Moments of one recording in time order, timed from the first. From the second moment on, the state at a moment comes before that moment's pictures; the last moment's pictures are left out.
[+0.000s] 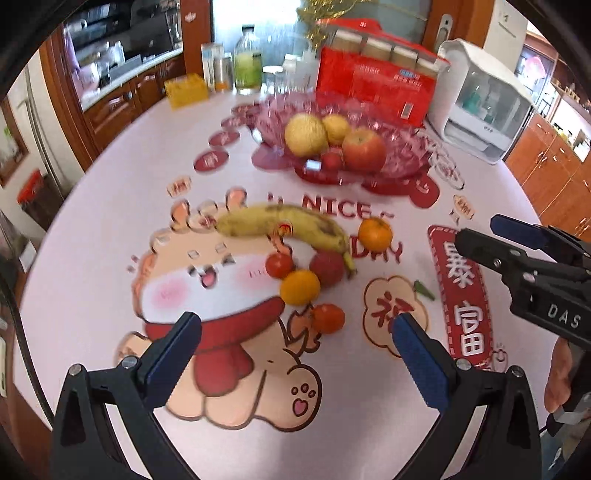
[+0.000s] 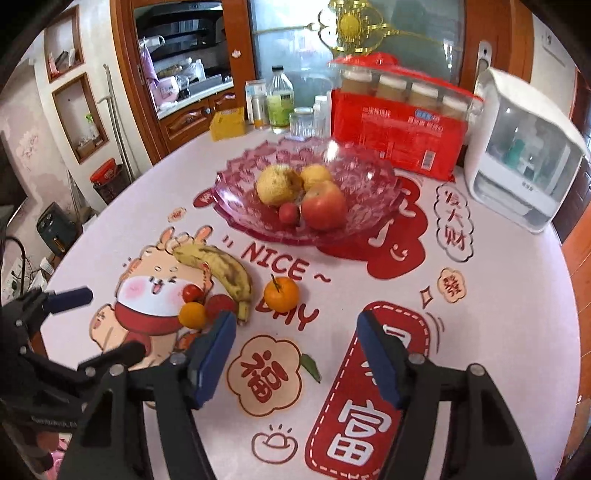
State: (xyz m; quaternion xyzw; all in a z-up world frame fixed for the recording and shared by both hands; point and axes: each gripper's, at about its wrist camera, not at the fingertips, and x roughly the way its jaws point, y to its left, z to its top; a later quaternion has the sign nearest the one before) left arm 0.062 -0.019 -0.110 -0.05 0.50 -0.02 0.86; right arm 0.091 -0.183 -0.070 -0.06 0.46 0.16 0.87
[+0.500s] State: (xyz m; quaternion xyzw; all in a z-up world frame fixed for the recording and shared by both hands) left arm 0.082 -0.034 -0.166 -0.08 0.50 -0.02 0.86; right arm 0.151 -0.172 -0.151 -0.02 0.51 0.17 0.84
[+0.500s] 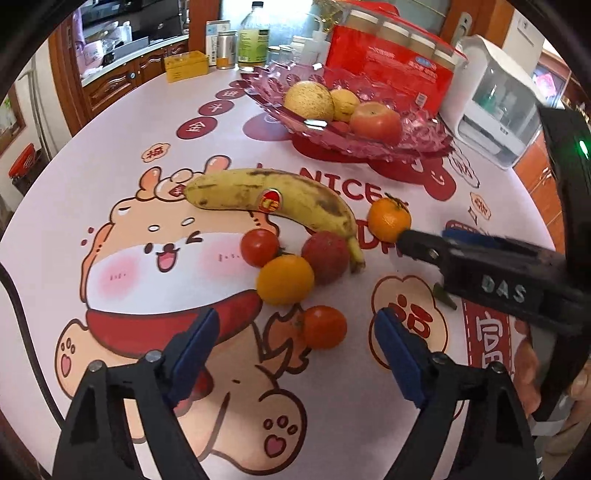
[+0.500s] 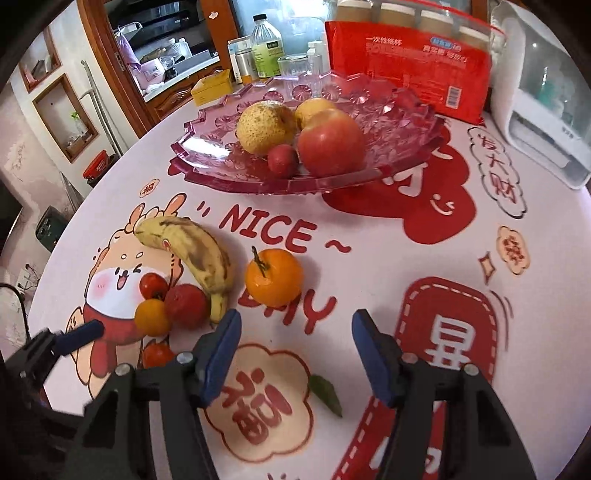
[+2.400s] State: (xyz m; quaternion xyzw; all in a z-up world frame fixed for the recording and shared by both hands) left arm 0.091 -0.013 -0.068 -0.04 0.49 -0.06 0.87; right arm 0.112 -0.173 -0.097 0.04 0.49 0.20 0.85
